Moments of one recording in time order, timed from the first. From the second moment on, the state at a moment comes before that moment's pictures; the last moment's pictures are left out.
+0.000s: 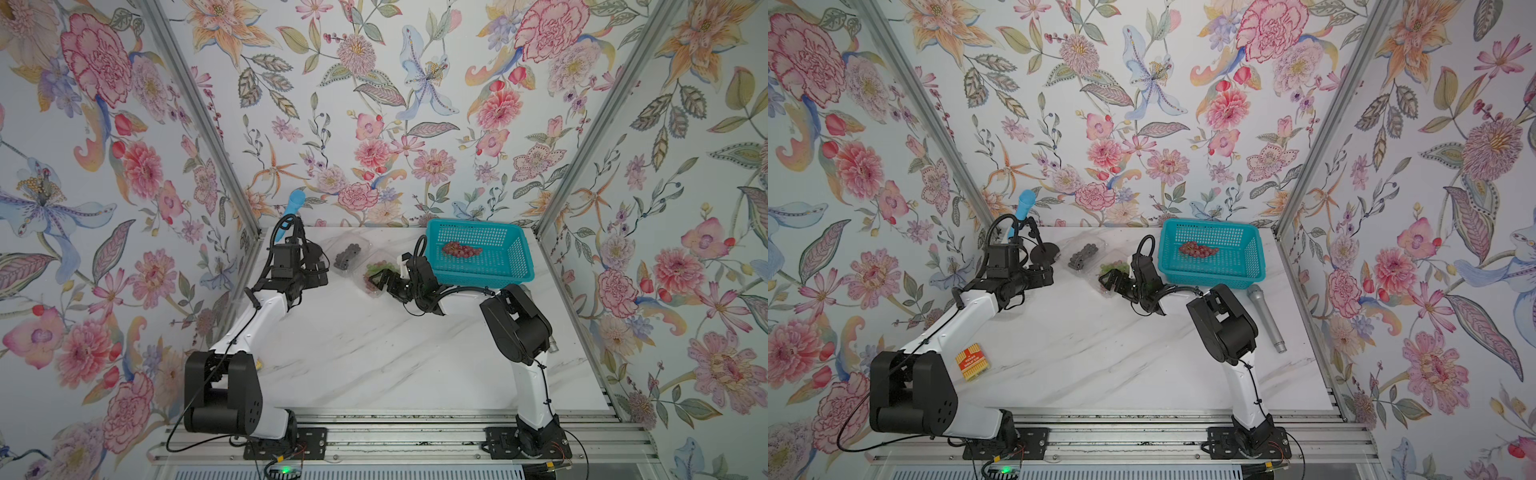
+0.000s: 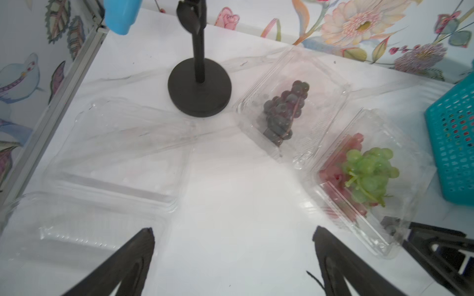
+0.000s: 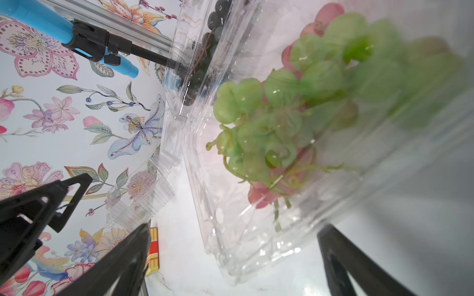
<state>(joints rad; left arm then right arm) -0.04 1.43 1.03 -0.36 -0.03 -0.21 0.65 2.12 1.31 0.31 -0.35 0.93</state>
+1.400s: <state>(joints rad) -0.30 1.74 0.93 -0.14 0.26 -0.41 0.46 1.86 0.89 0.38 -0.43 0.87</state>
